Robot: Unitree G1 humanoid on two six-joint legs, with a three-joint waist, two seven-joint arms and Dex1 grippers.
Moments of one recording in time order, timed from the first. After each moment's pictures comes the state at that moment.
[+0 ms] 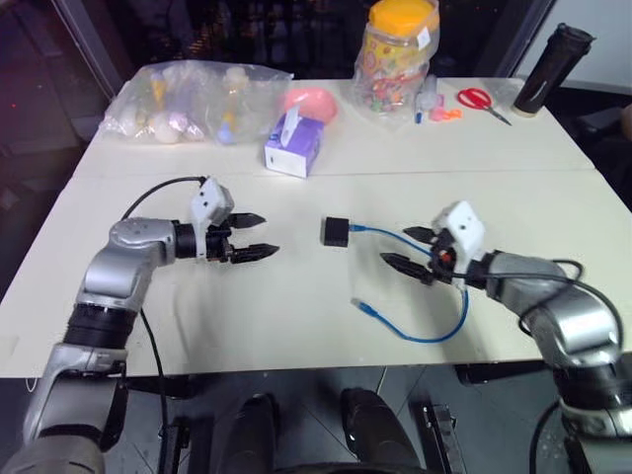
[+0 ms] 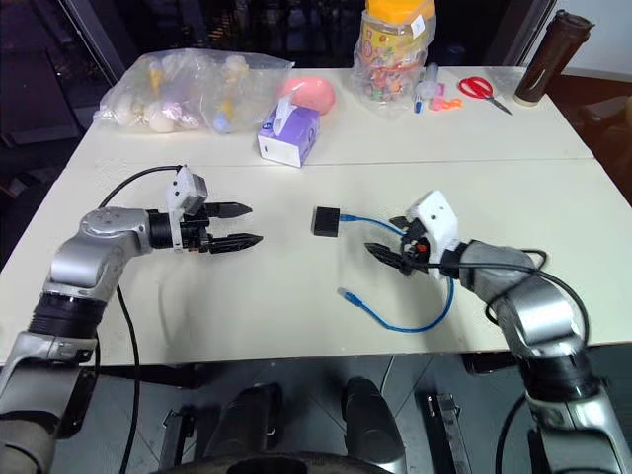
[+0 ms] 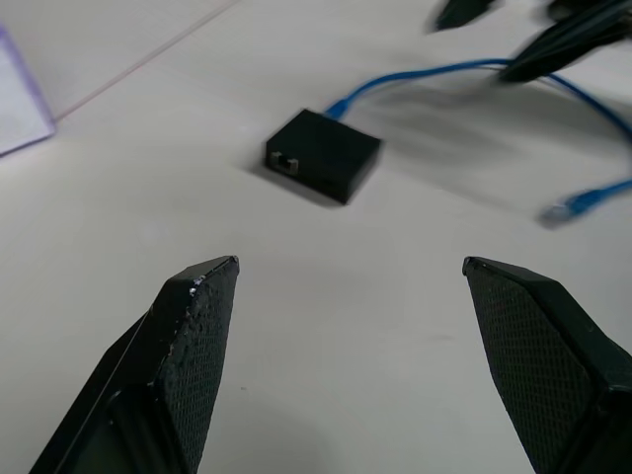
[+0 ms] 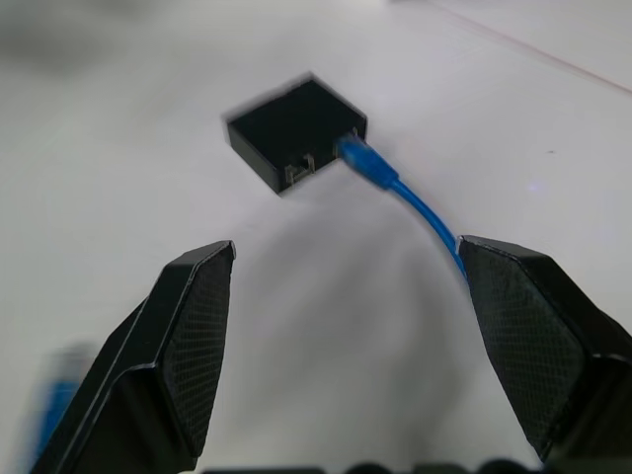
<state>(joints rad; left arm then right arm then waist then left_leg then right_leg) -0.62 0.70 -0.08 0.16 -0.38 0.48 -1.21 -0.42 -0.68 0.12 -0.05 0.34 0.56 0.73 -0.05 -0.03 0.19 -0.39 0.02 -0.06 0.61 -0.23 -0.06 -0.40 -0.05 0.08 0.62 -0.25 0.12</state>
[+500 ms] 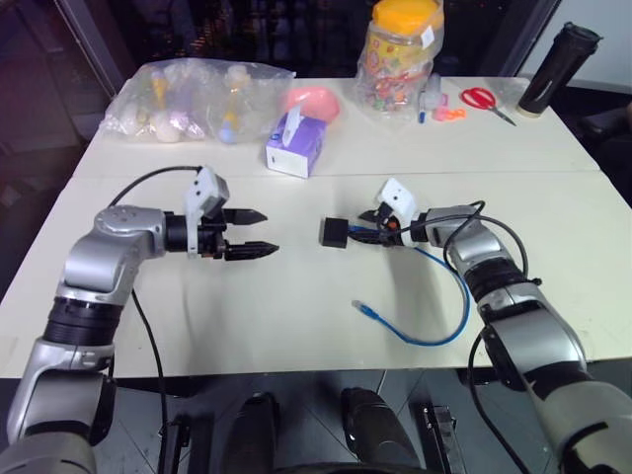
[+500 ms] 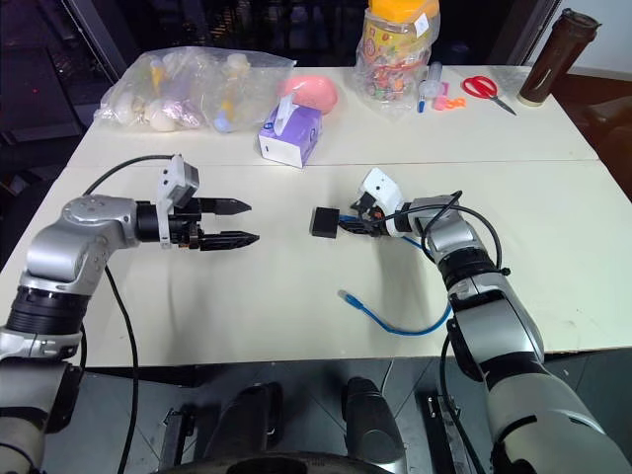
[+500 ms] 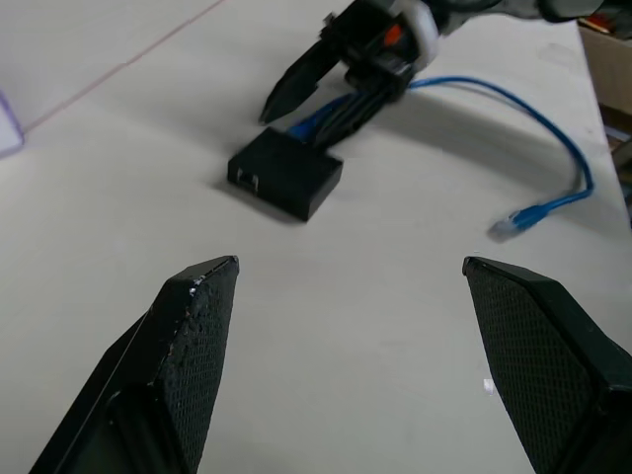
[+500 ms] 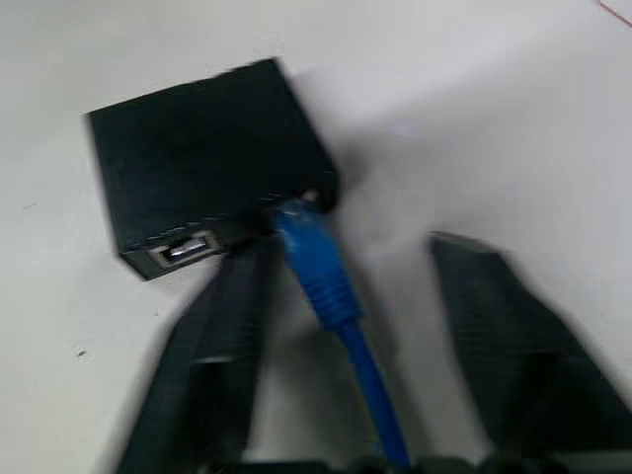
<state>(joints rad) -0.56 0.70 -0.05 0.05 -0.43 0.58 -1.17 -0.96 -0.42 0.26 1.00 0.06 0.01 1.02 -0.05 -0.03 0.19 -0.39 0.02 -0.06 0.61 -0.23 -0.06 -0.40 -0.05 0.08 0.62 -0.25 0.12</state>
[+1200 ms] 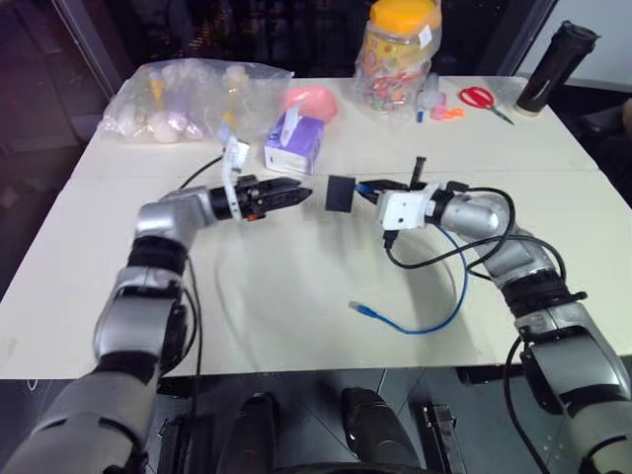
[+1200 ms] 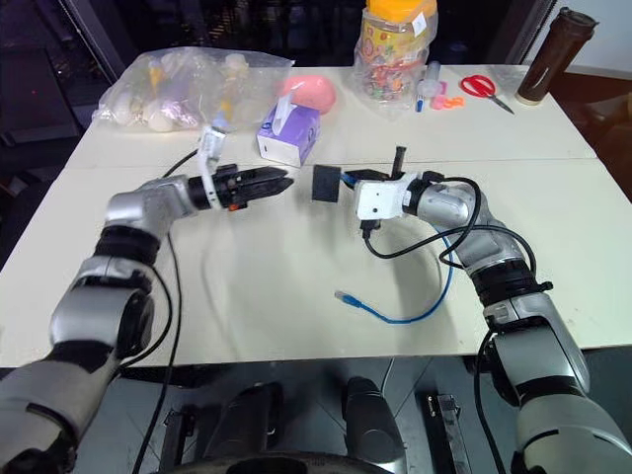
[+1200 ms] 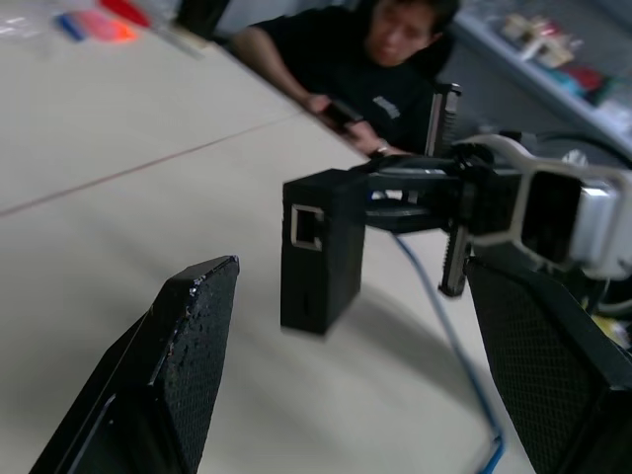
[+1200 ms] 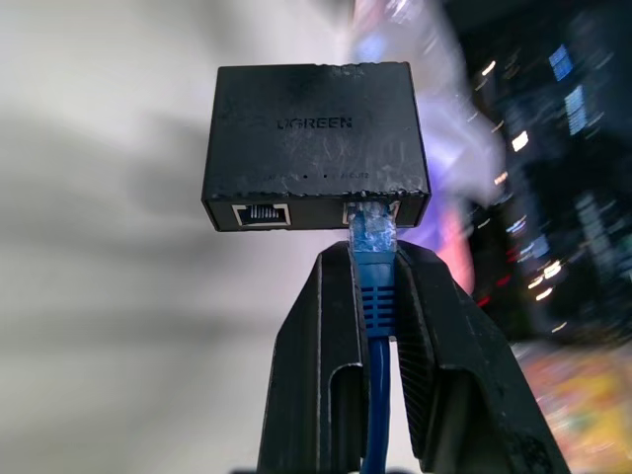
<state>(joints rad) -1.09 0.36 0.04 0.98 -0.45 0.49 -1.30 -0.77 -0.62 0.26 0.37 -0.33 -0.45 0.61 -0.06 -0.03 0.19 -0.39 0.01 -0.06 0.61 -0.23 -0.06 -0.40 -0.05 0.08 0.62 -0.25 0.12</state>
